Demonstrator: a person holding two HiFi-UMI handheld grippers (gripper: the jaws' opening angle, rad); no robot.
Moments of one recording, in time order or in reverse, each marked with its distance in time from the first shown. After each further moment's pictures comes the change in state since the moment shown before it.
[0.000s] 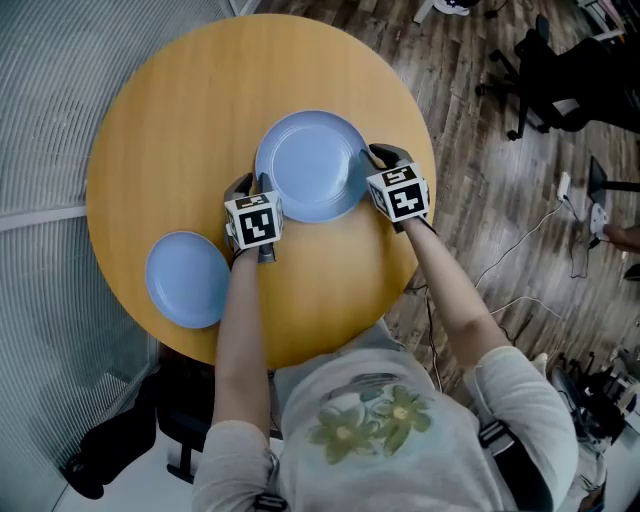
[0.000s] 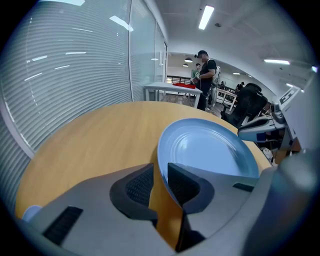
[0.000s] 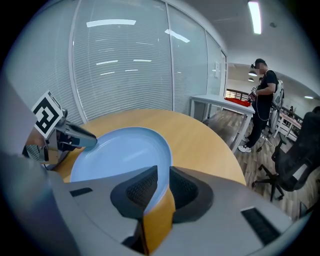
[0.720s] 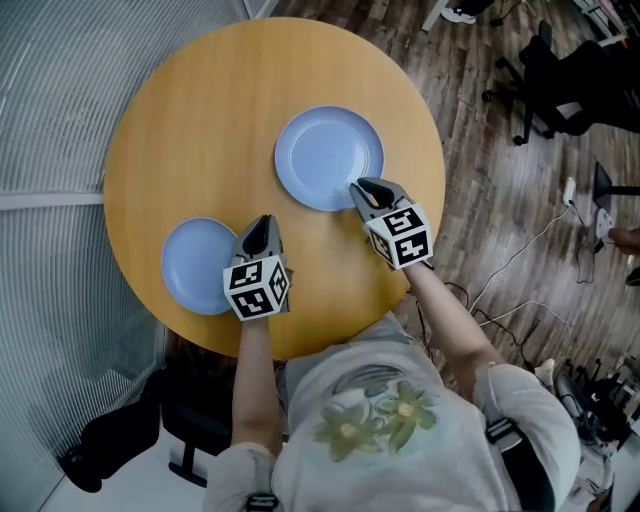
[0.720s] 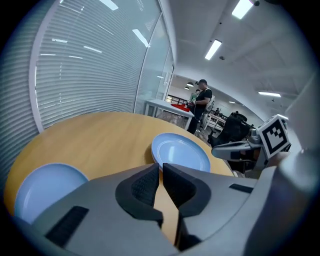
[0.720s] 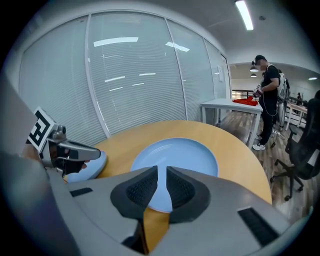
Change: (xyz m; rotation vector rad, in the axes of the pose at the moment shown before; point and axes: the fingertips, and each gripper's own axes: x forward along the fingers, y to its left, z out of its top) left arm -0.153 0.001 -0.052 -0.189 -0.175 -0.144; right arm -0.082 0.131 0.006 0.054 -0.117 0.142
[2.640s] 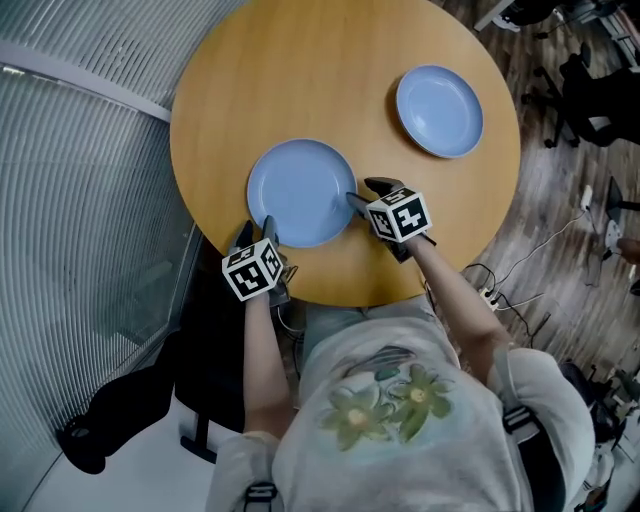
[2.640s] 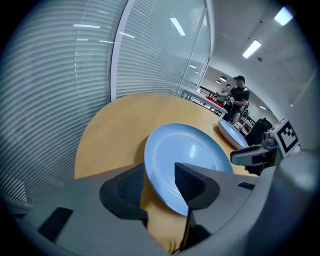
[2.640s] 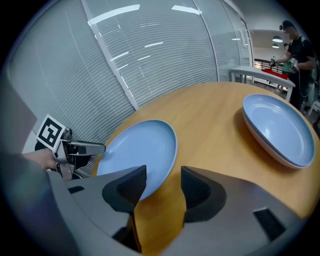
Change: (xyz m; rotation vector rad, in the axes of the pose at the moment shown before) left arm -0.202 0.366 -0.155 -0.243 0.147 0.215; right arm 0.130 0.376 -0.083 0.029 0.321 0.187
